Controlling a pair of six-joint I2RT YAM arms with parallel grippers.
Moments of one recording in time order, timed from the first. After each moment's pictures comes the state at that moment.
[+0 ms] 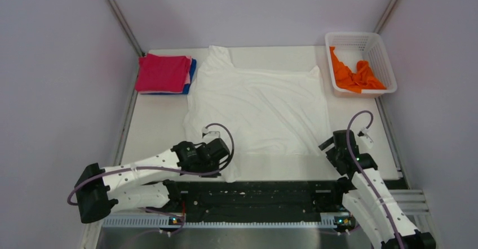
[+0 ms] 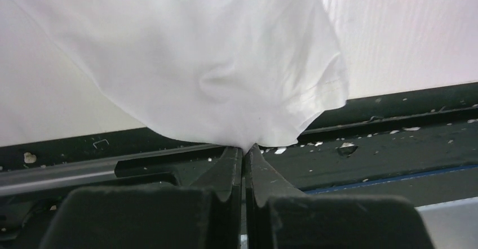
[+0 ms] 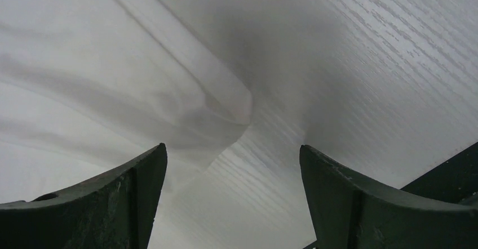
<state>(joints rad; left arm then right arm) -1.06 1.04 0.66 -0.89 -0.18 -1.00 0.17 0.62 0.37 -0.73 0.32 1.03</state>
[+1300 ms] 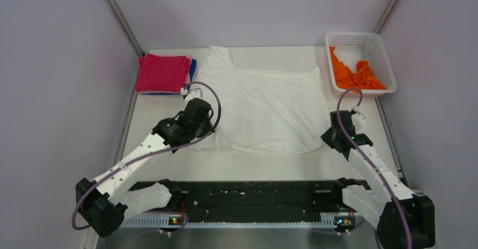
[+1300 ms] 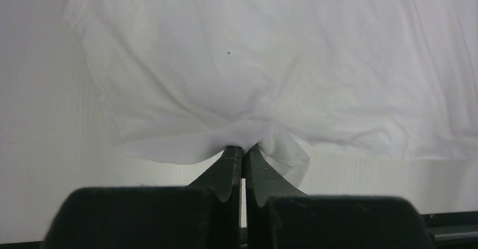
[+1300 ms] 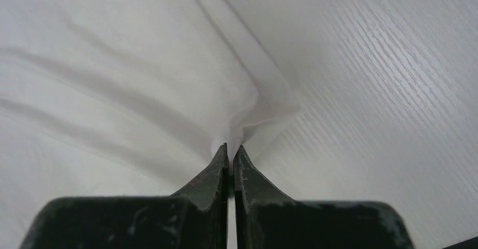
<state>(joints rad) -0.70 1.01 0.90 -0.73 -0.33 -0.75 0.17 0.90 0.48 -0.52 0.29 0.88</state>
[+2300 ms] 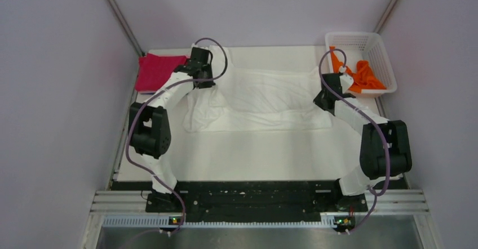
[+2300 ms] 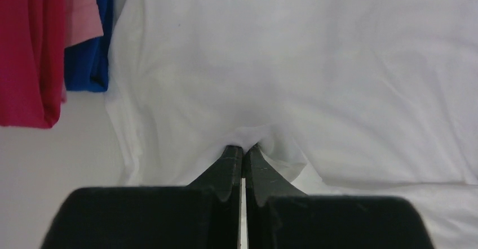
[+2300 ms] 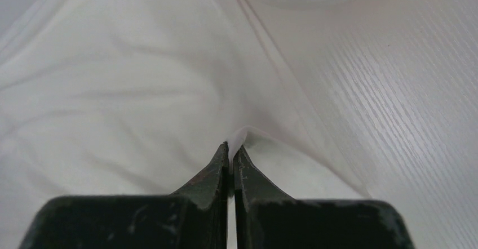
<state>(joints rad) -0.28 1.82 1.49 -0.52 -0.13 -0.35 0.13 1.53 0.95 -0.25 0.31 0.72</state>
